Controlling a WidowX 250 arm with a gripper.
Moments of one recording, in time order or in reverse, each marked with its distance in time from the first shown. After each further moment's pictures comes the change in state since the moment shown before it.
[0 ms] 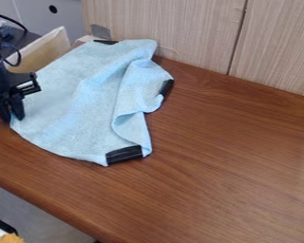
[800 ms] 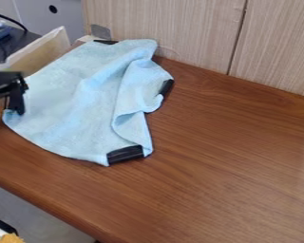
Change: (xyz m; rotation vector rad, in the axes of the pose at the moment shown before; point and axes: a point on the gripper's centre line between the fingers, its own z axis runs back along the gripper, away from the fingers) arm -0.001 0.013 0.006 -0.012 0.012 0.035
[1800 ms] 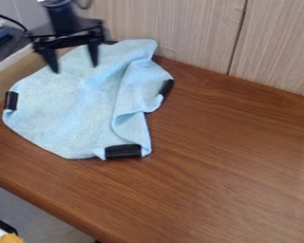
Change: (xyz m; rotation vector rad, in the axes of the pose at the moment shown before) arm 0.002 -0.111 0.062 -0.083 -0.063 -0.221
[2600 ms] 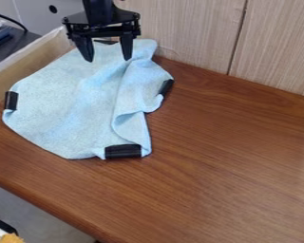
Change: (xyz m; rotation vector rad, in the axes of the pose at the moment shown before) arm -0.005 -0.071 0.012 -0.074 -0.045 -0.261
